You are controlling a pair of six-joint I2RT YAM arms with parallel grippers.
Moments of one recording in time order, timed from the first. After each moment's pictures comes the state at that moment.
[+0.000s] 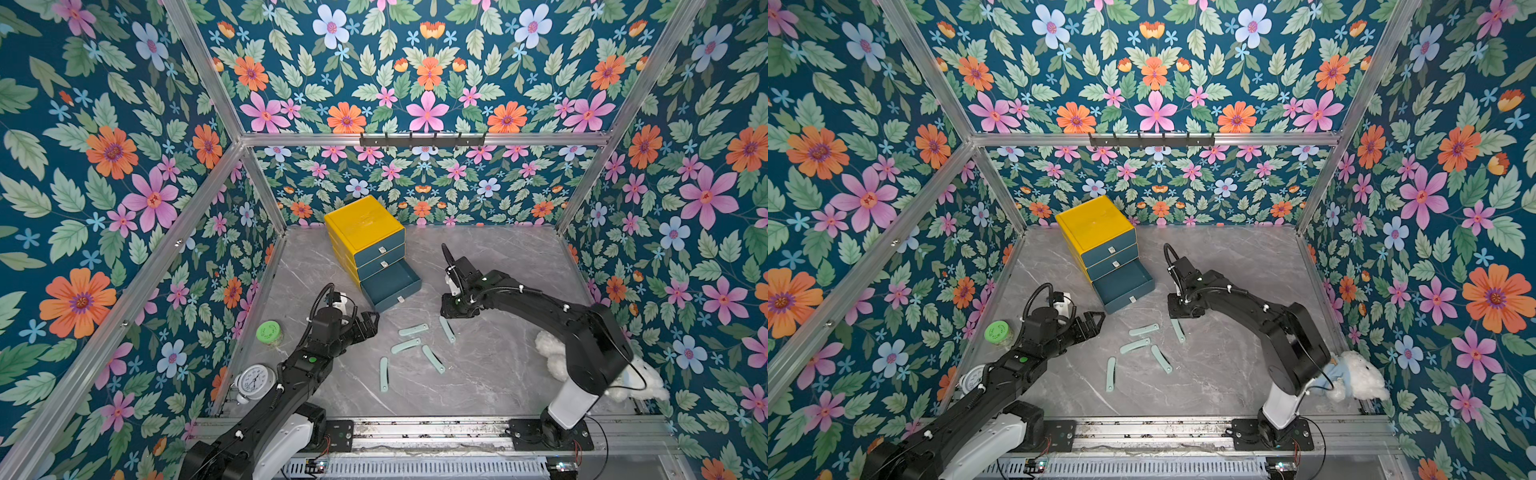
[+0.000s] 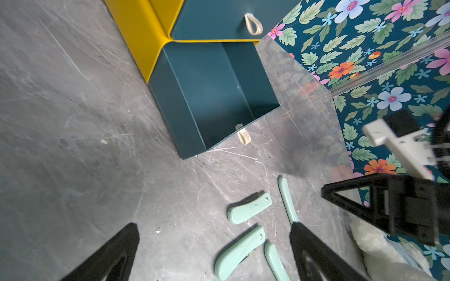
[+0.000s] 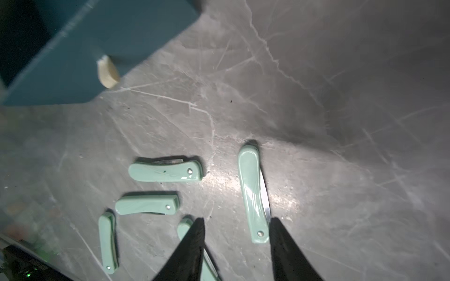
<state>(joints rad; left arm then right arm) -0.38 0.88 0.36 -0.04 0.15 -0.67 0.61 1.77 1.27 -0.73 -0.13 0.49</state>
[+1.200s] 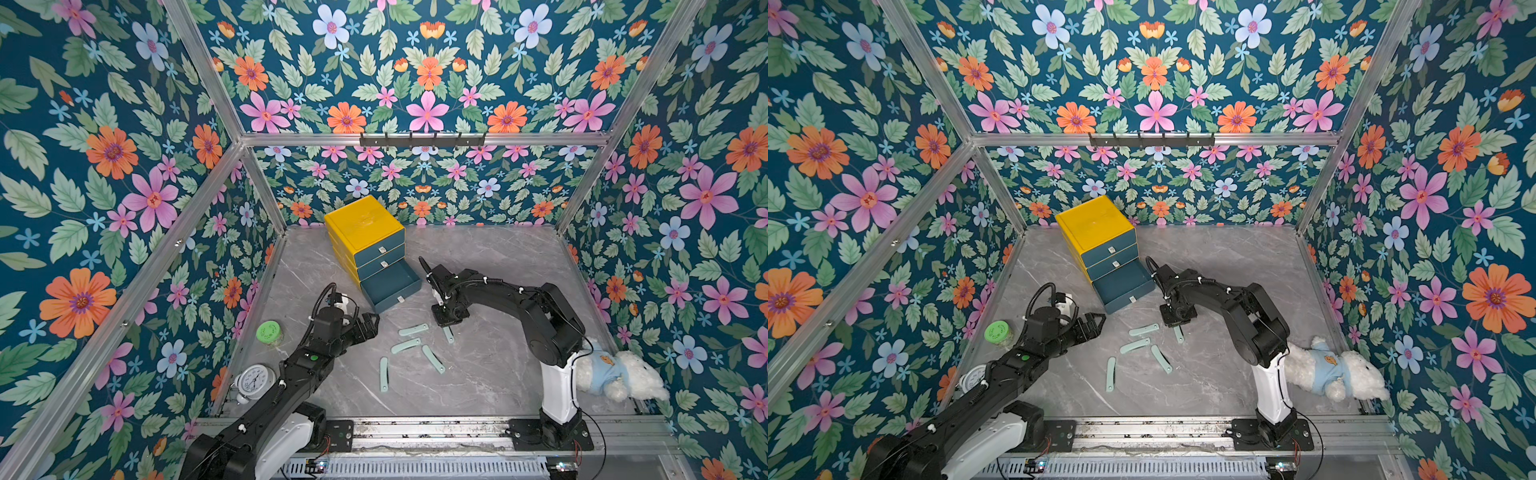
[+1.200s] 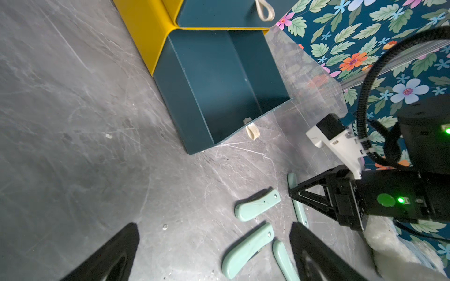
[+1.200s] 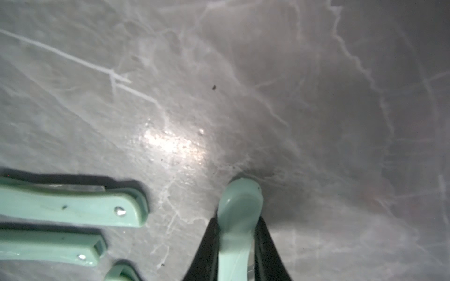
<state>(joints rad) -0.38 0.91 0.36 -0.04 0.15 -0.65 0.64 2.00 1.40 -0.82 -0.04 0.34</state>
